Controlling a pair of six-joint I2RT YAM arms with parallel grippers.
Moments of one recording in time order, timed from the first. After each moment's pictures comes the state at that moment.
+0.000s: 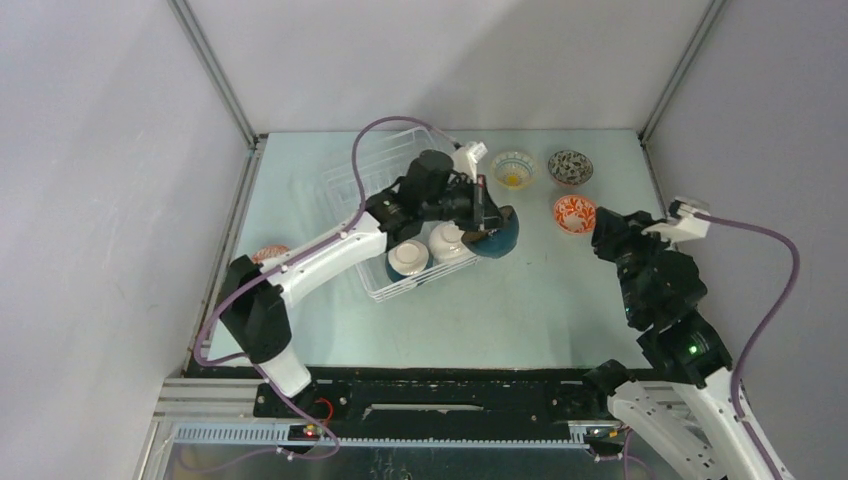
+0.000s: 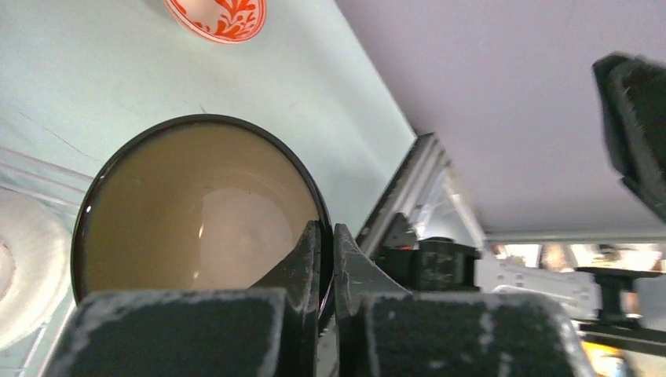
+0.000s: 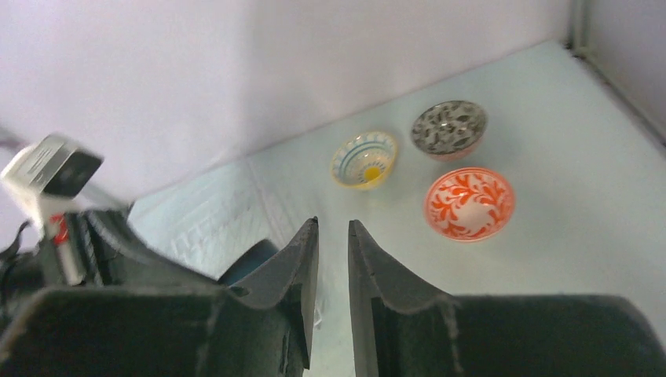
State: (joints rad) left arm -0.77 1.65 1.41 -0.13 0.45 -0.70; right arm 0.49 0.55 0.88 -0.34 0.49 0.43
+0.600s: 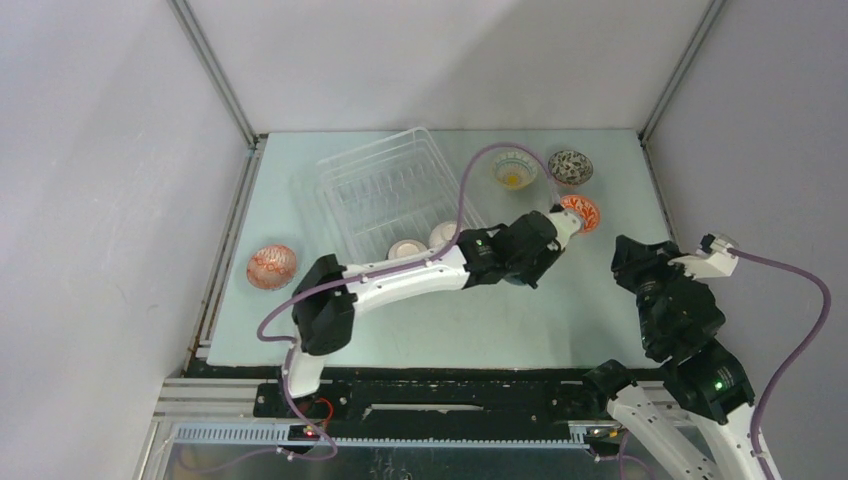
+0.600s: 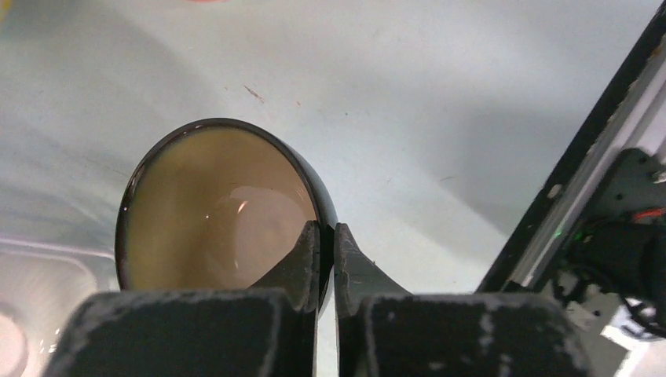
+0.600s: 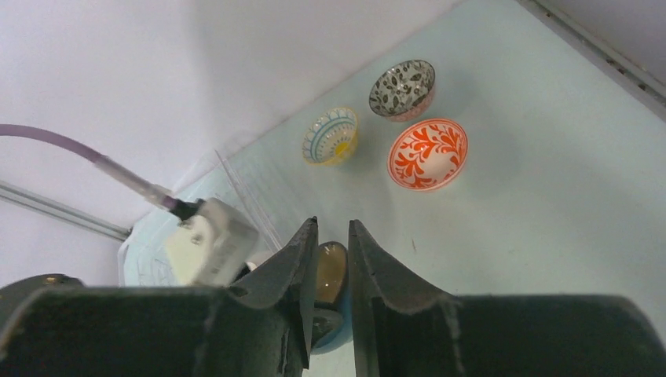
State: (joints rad) left arm -1.15 1.96 1.75 -0.43 -0.11 -0.19; right arm 0.49 0.37 0.88 -0.60 0.64 0.63
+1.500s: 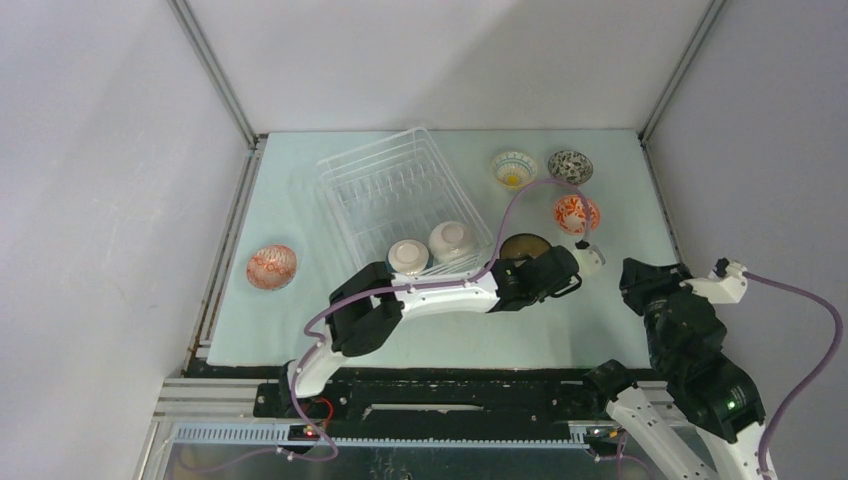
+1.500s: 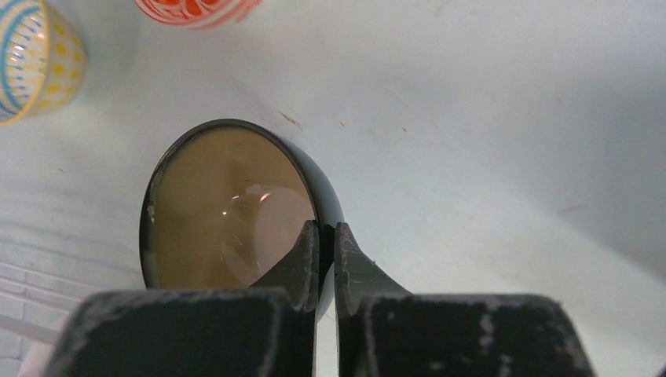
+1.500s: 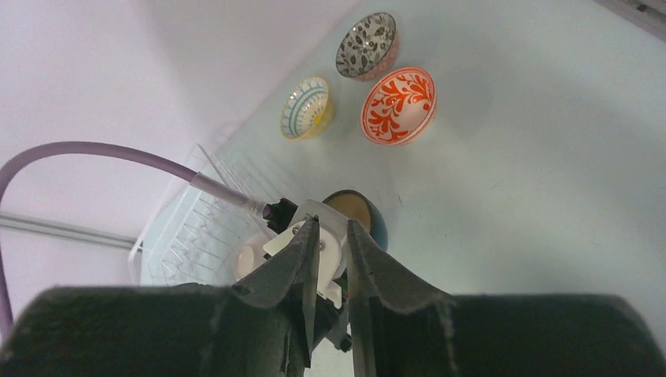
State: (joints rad) left arm -1.24 2.17 1.76 -0.27 -0.34 0.11; right arm 0.46 0.31 0.89 -0.86 0.65 0.86
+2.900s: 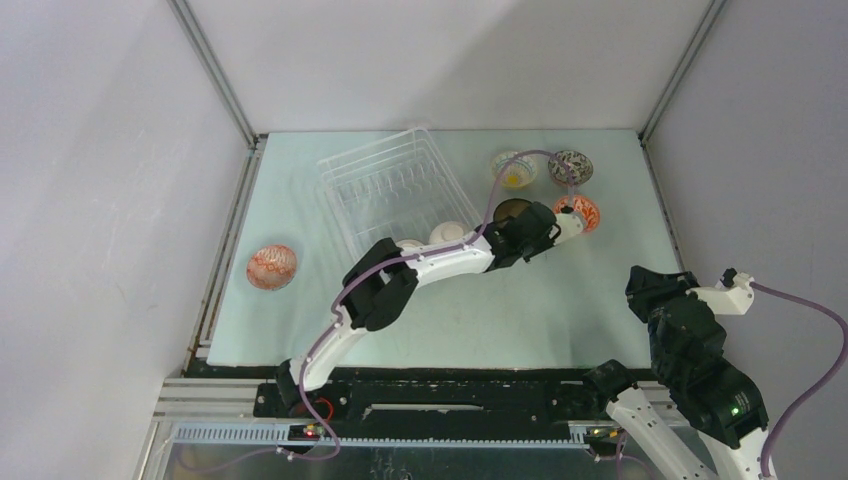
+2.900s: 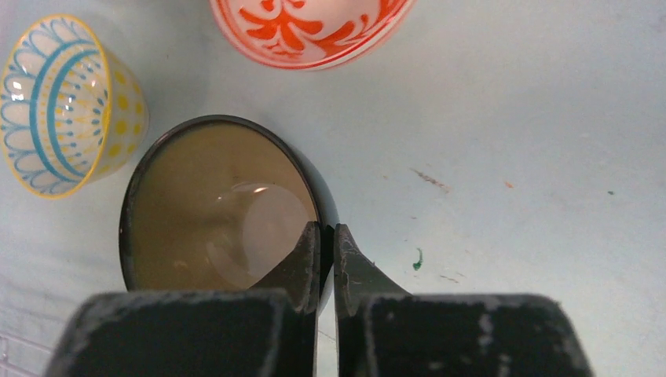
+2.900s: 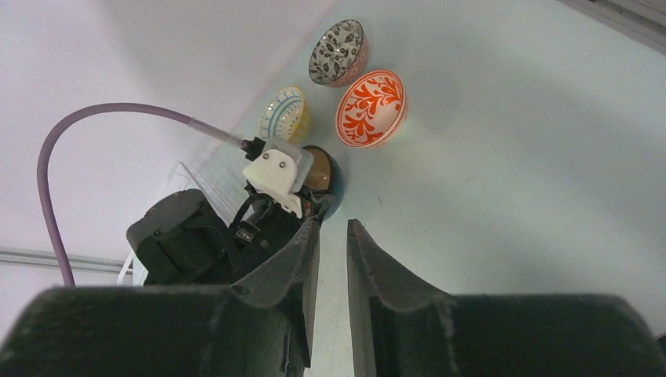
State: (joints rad) left arm -1.04 2.35 1.92 -0.18 -0.19 0.34; right arm 0.46 0.27 0.90 -0.94 0.73 0.94
